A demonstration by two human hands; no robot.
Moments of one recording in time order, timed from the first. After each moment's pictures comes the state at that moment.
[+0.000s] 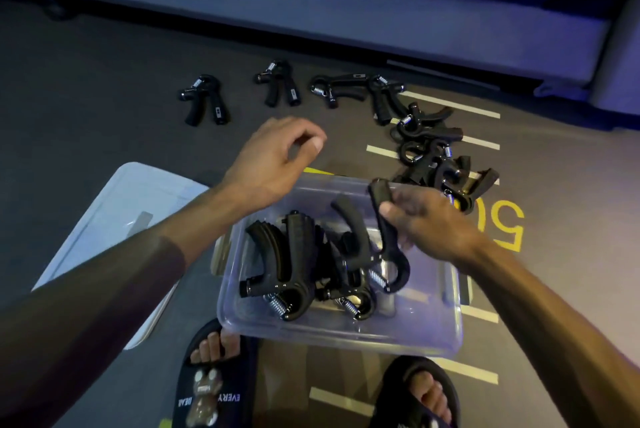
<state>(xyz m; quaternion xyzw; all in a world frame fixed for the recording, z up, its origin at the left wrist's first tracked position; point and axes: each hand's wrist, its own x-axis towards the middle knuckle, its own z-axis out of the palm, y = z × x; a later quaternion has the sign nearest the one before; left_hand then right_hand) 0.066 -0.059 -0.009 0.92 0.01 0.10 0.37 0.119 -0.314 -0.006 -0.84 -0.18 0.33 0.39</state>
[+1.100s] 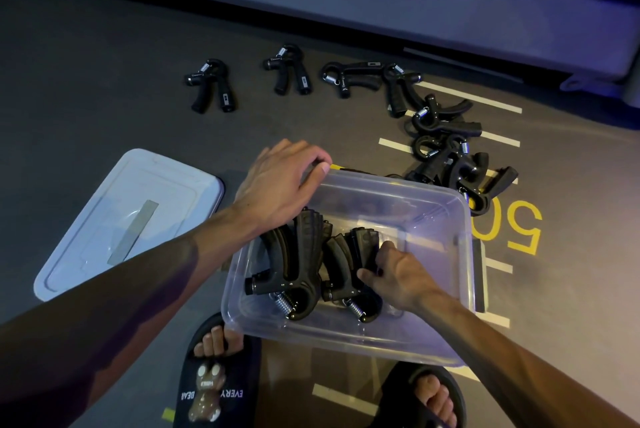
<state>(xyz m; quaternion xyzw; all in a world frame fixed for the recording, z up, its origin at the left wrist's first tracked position) 0.051 -0.062 -0.050 0.96 0.04 0.04 0.27 0.069 -0.305 -0.107 -0.90 -0.13 0.41 0.12</state>
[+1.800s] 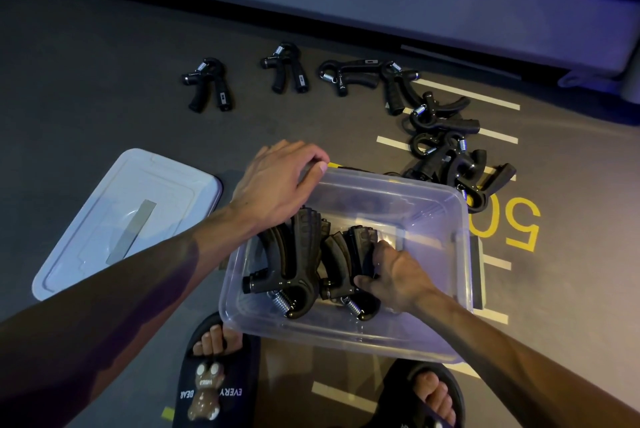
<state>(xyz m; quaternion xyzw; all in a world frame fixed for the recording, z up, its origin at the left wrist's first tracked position) 0.051 -0.064 -0.049 0.96 0.04 0.03 0.26 0.065 -0.307 -0.103 -0.90 -0.16 0.39 0.11</state>
